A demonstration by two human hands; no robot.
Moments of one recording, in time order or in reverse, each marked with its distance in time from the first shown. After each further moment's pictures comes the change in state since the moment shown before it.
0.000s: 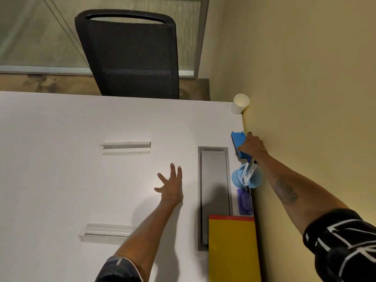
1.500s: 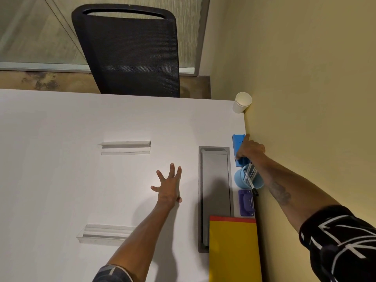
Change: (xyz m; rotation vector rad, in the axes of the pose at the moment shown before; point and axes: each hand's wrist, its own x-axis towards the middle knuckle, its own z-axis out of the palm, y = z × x) left_hand 0.013 -0.012 -0.003 -0.015 -0.031 0.049; right_hand 0.011 -0.006 0.021 -0.307 -0.068 0.021
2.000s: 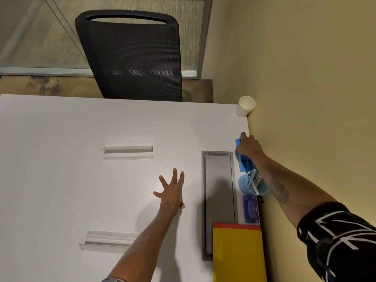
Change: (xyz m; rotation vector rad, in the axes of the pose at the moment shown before) left_hand 0.003 -0.003 0.003 0.000 0.007 0.008; right_hand 0.016 -0.017 -0.013 0.170 0.066 -0.119
